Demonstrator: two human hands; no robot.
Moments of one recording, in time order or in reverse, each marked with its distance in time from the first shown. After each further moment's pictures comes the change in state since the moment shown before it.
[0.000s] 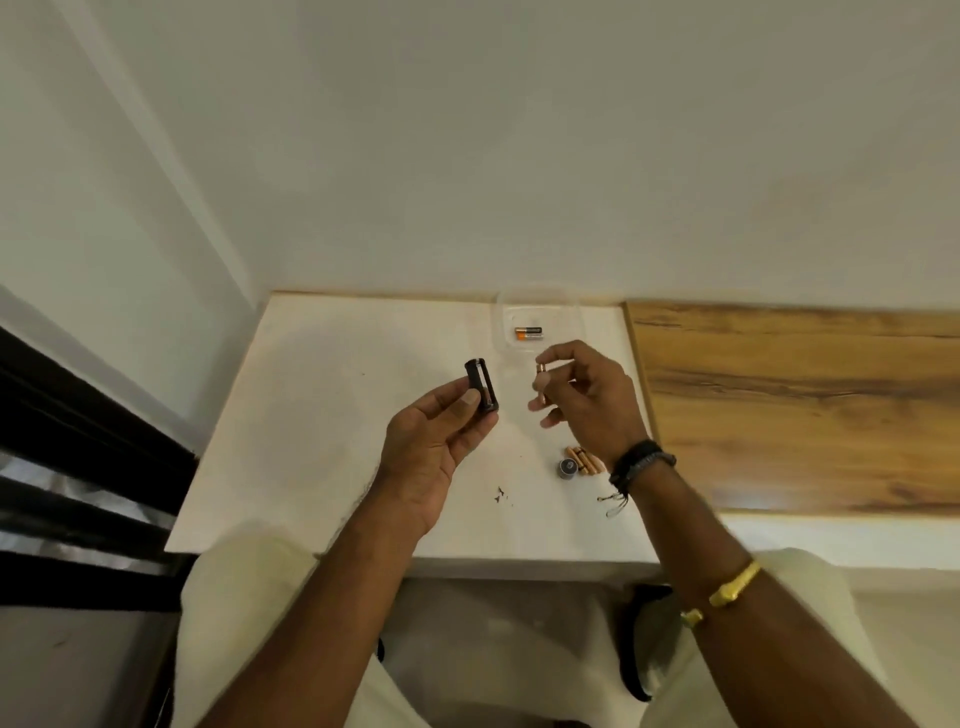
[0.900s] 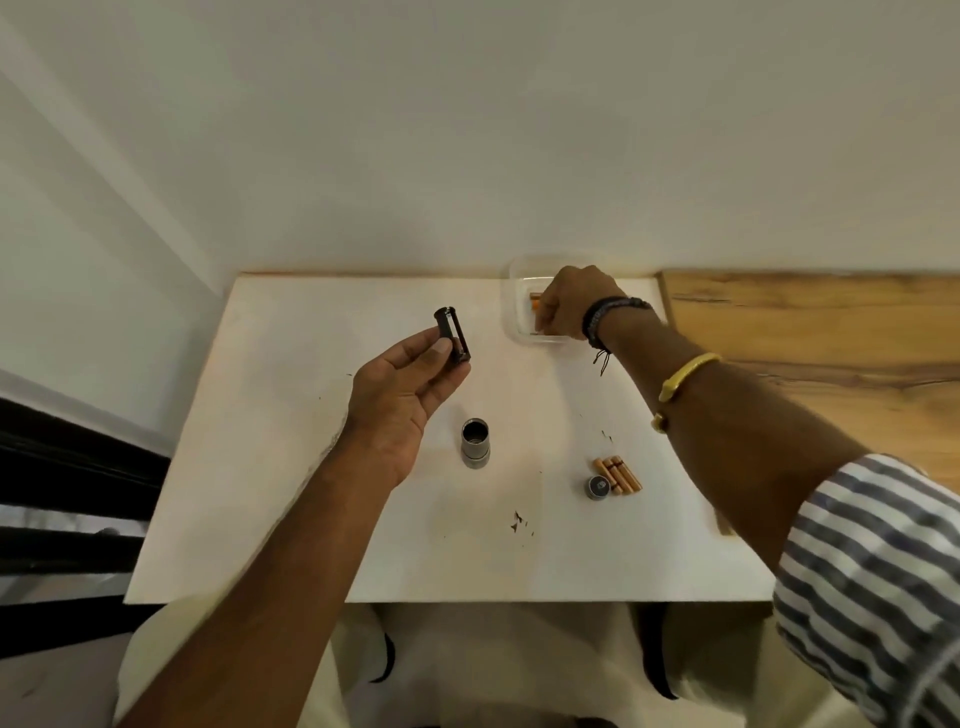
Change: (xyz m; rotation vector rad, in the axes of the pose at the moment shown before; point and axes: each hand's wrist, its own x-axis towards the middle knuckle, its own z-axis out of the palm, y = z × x) left_hand 0.101 0.025 -0.024 0.045 0.086 0.019; right_hand 0.184 0.036 0.019 -1.011 -0.294 0.123
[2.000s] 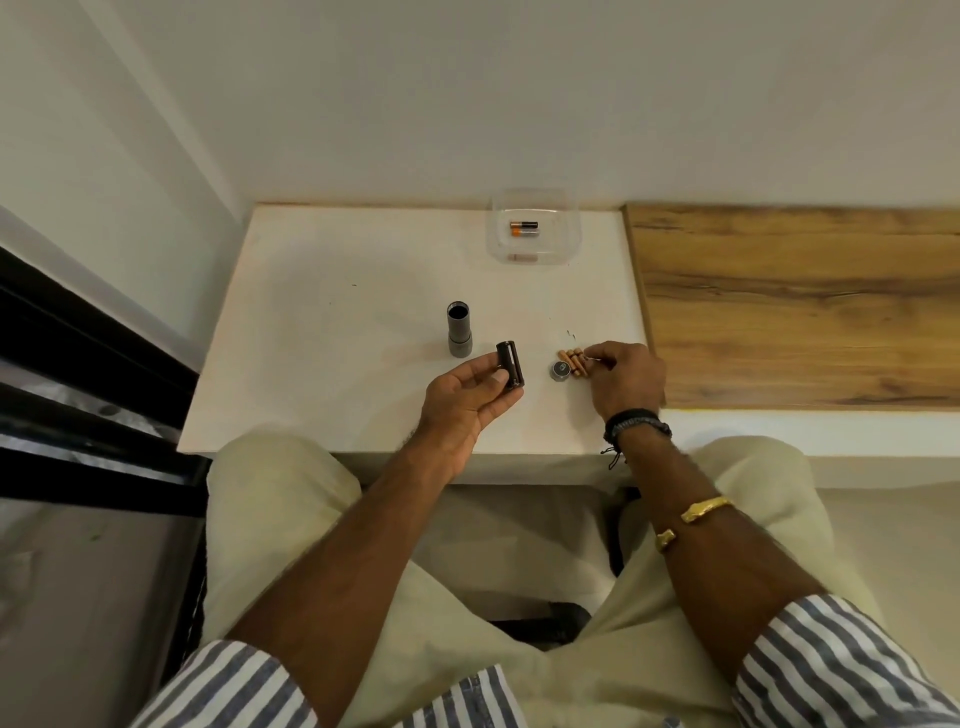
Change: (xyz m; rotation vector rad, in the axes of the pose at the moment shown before) left_hand -0.105 -0.112 -0.012 0.055 -0.118 -0.122; right_hand -0.221 0.045 0.095 0.562 0.495 0.388
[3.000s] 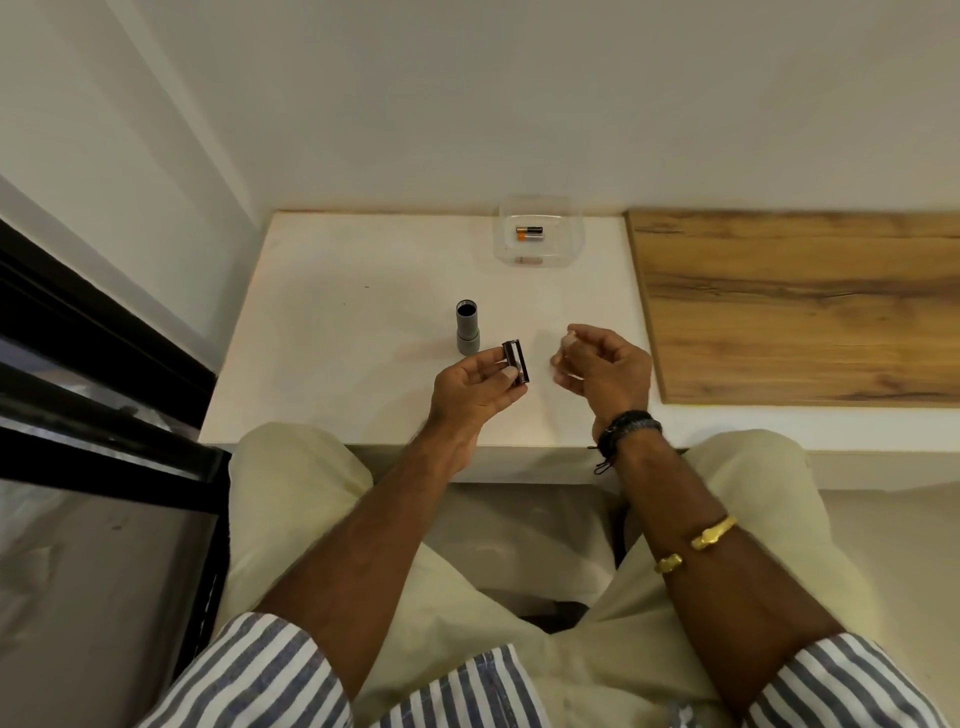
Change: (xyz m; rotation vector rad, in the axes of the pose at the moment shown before) left_hand -0.003 -0.002 -0.002 0.178 0.024 0.085; right_hand -0.041 -0.036 -0.009 0.834 -0.172 0.231
